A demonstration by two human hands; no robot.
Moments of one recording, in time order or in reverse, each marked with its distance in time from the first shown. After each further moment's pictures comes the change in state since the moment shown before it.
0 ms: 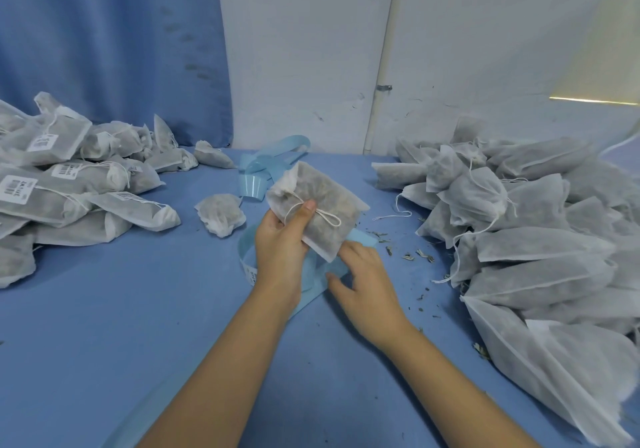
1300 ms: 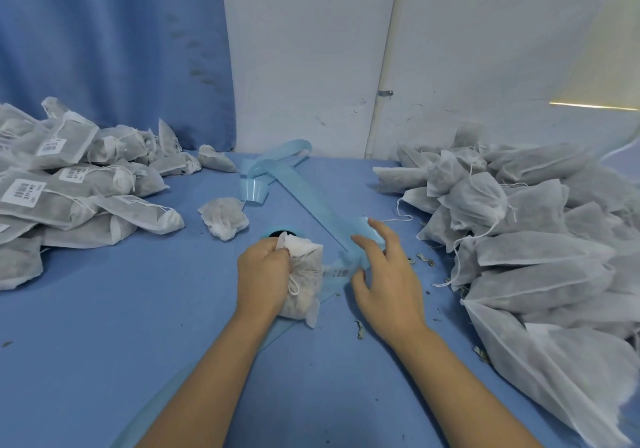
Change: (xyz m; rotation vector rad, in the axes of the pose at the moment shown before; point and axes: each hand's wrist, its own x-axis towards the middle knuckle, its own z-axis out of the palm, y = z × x) left_hand 0.002 -0.011 -0.043 0.735 0.116 0.044; right_hand -0.003 0.007 -0.016 -0.334 0.186 0.013
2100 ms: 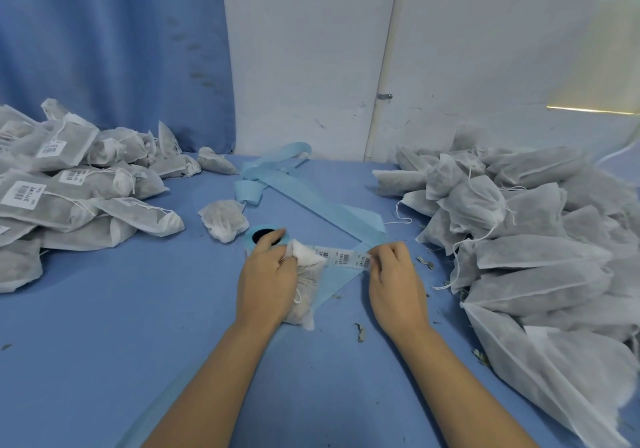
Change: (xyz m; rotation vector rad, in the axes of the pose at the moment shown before) left_hand 0.002 -0.015 0.000 0.301 -0.023 0.312; right_hand 0.008 0.013 0.006 0.018 -0.014 0.233
